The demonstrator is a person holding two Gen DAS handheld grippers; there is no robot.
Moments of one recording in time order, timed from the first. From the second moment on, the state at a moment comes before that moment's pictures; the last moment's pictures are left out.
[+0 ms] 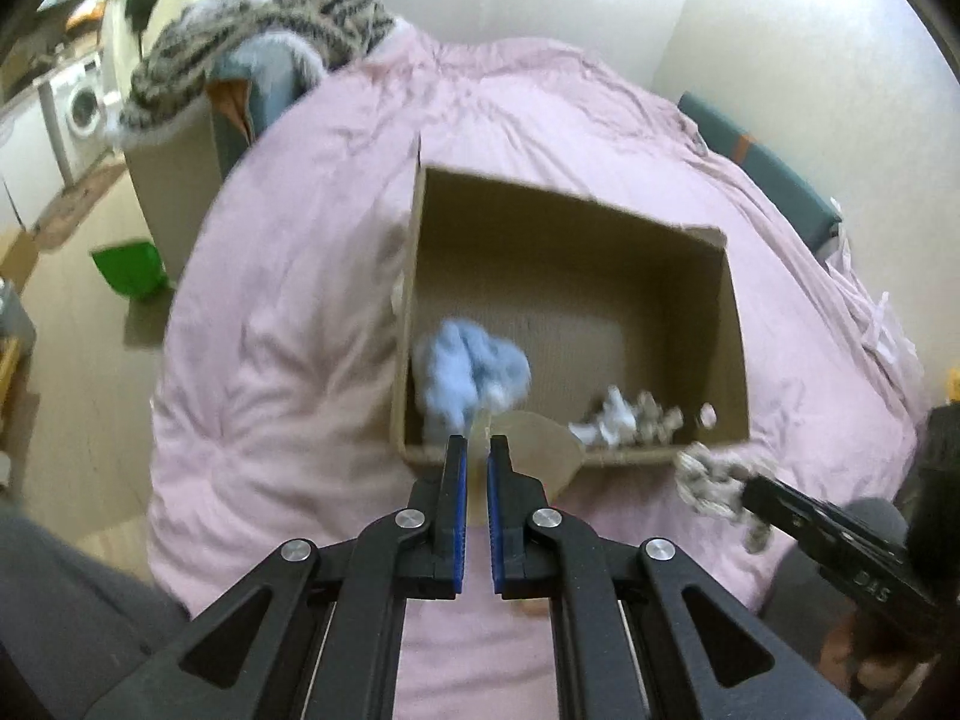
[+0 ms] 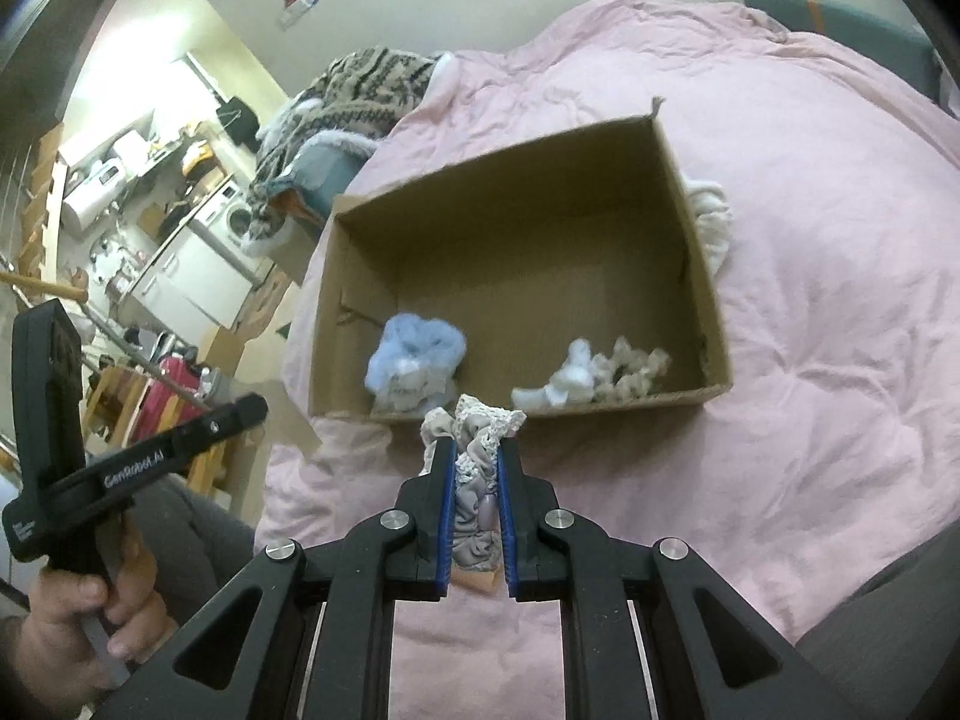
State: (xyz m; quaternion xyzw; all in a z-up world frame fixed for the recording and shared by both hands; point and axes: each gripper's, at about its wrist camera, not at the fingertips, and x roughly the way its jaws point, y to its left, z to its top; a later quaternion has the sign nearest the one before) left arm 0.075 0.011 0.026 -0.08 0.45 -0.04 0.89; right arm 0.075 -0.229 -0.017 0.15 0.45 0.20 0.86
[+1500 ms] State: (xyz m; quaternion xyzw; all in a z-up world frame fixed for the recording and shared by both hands) left arm 0.131 -0.023 -0.017 -0.03 0.43 -0.05 0.90; right arm 0.149 -0.235 -0.064 0.13 0.51 0.15 0.84
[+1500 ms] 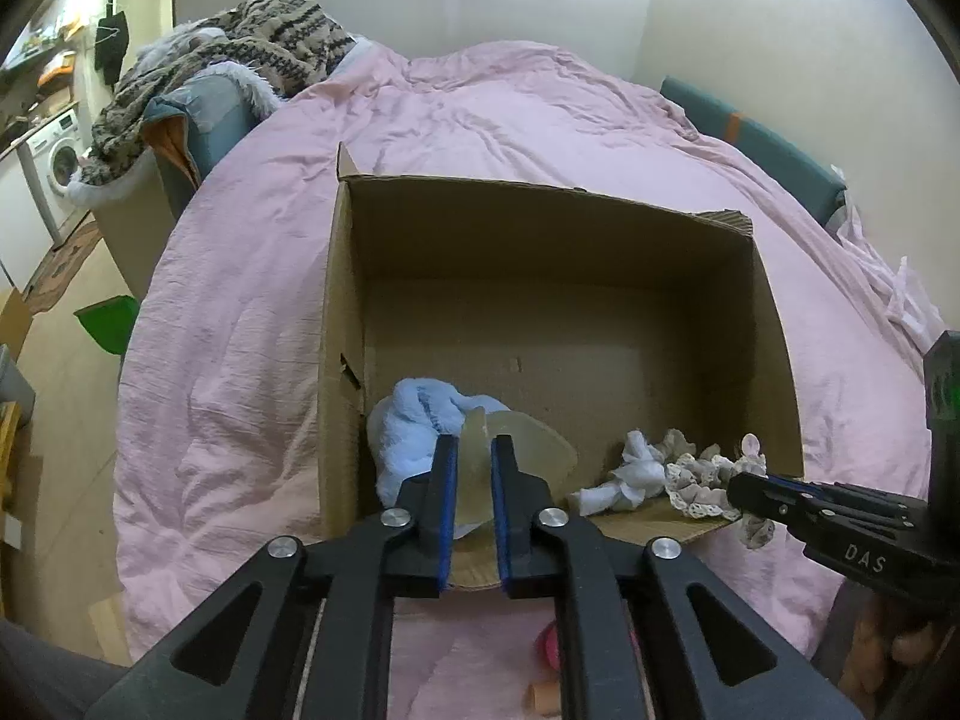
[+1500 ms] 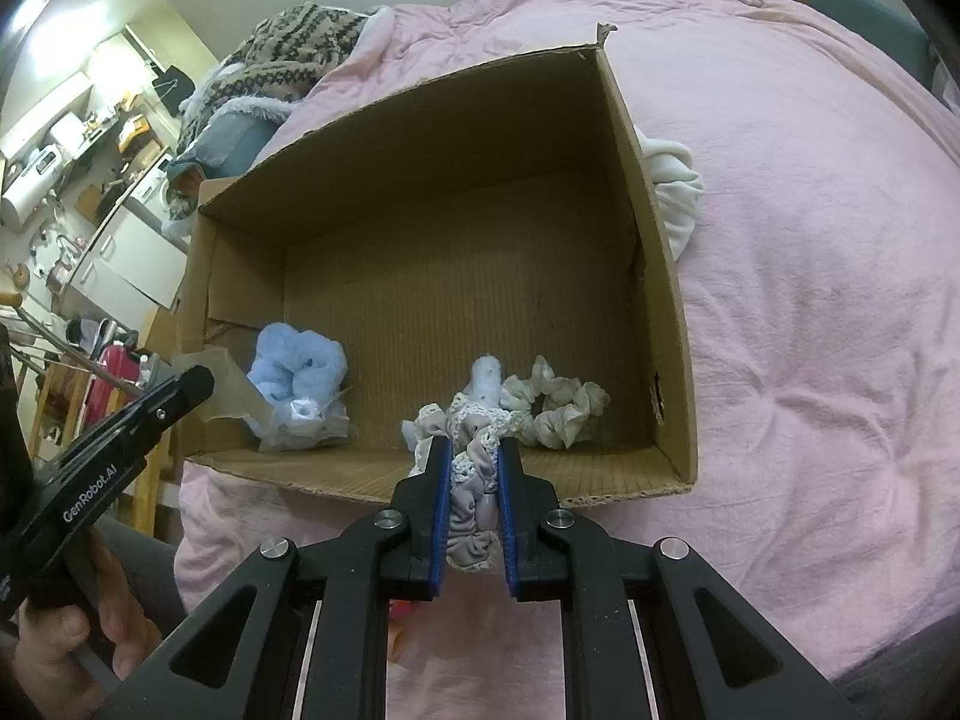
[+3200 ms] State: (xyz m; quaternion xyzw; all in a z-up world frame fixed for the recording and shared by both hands) left arm 0.082 -0.001 0.007 -0.04 0.40 0.01 0.91; right arm 0.120 -0.248 -0.035 0.15 0.47 0.13 0.86
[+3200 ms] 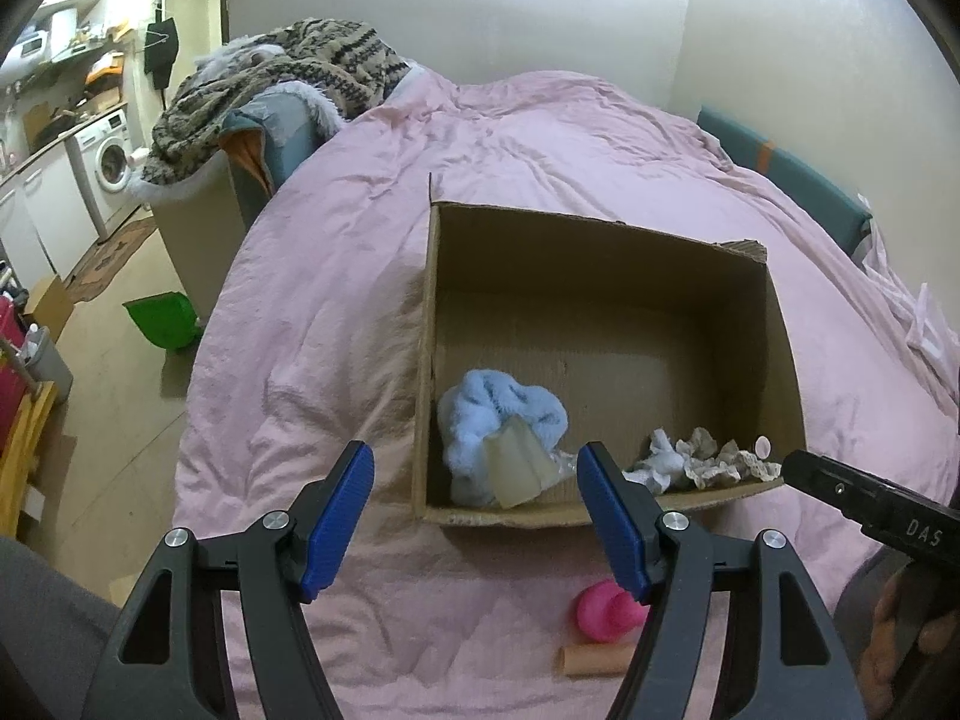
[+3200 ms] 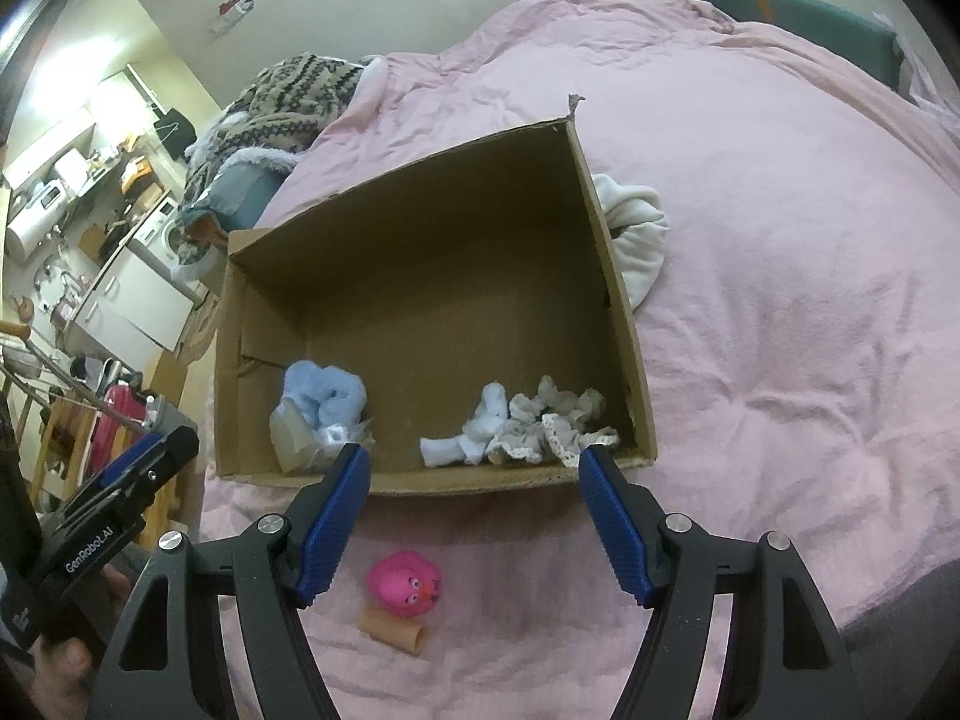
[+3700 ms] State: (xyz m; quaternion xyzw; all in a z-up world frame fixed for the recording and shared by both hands) left arm 0.062 0.000 -0.028 -0.08 0.49 0.00 0.87; right arm 0.093 -0.238 -0.050 0.16 0.51 0.12 0.84
